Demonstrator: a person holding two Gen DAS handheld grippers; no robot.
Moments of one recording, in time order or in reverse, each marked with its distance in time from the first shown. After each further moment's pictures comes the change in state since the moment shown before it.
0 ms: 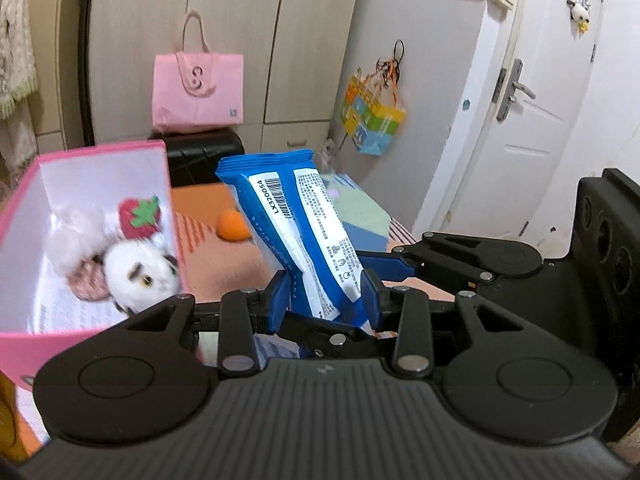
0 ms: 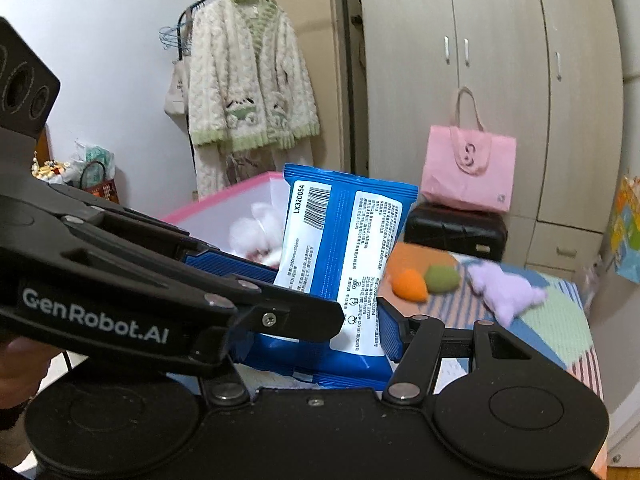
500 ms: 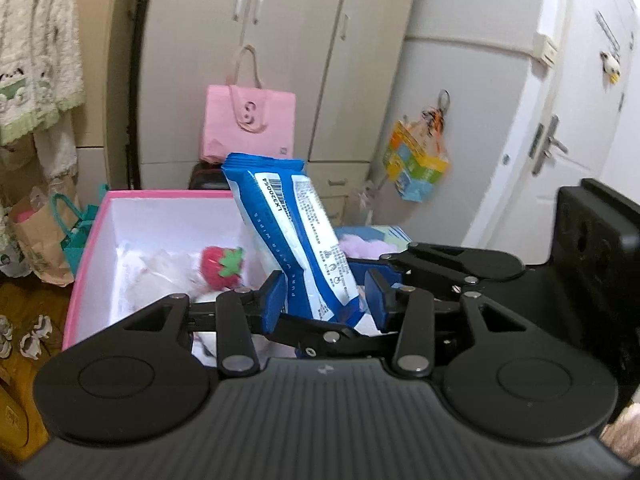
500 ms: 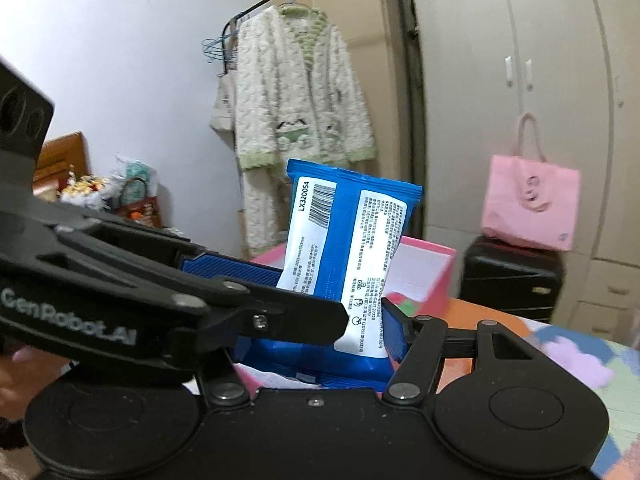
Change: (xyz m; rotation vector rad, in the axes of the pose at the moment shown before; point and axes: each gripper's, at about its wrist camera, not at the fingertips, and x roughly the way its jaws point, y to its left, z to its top) left arm -0.038 0.076 0.037 -0.081 -0.102 0.072; right arm 0.068 0.029 0.069 -0.006 -0.017 0.177
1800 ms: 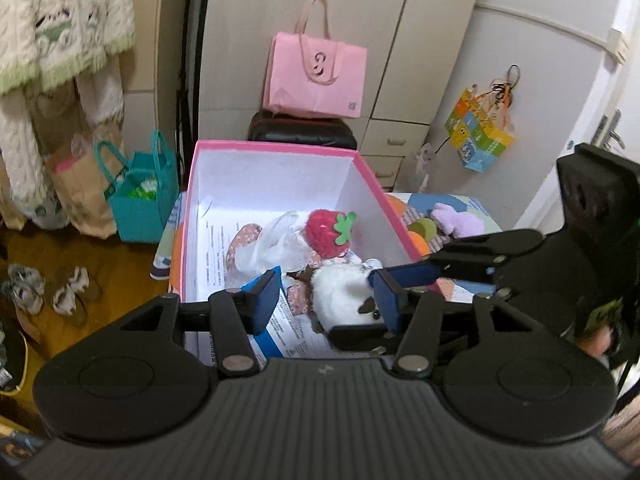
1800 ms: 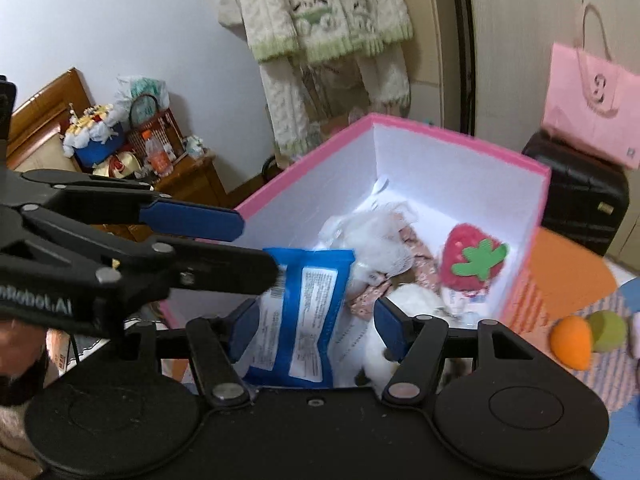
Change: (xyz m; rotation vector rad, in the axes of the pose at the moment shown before) left arm 0.020 0.098 0.005 -0.068 0.153 0.107; right arm 0.085 -0.002 0.011 0.042 0.357 0.087
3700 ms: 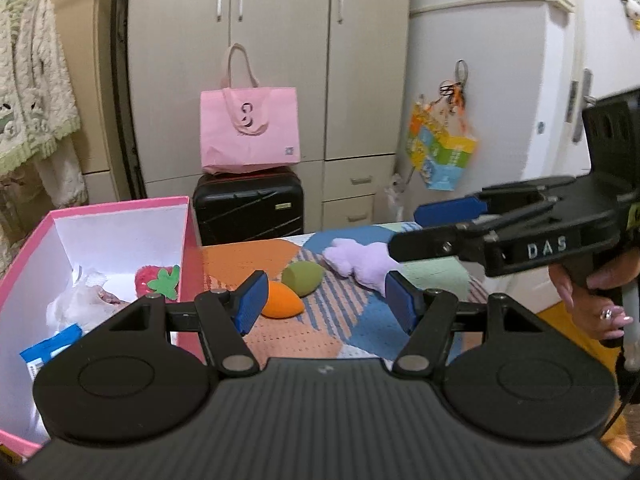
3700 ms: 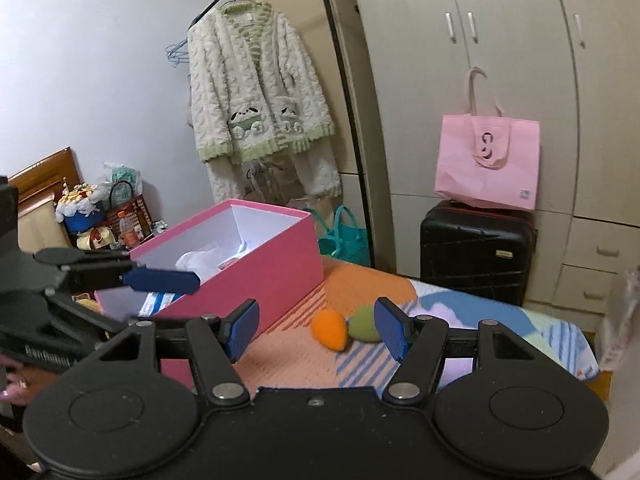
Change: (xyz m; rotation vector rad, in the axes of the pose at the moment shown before) left arm 0.092 -0.206 -0.020 0.161 -0.170 0.069; right arm -0.128 -0.197 -0.074 0.003 -0.290 -0.033
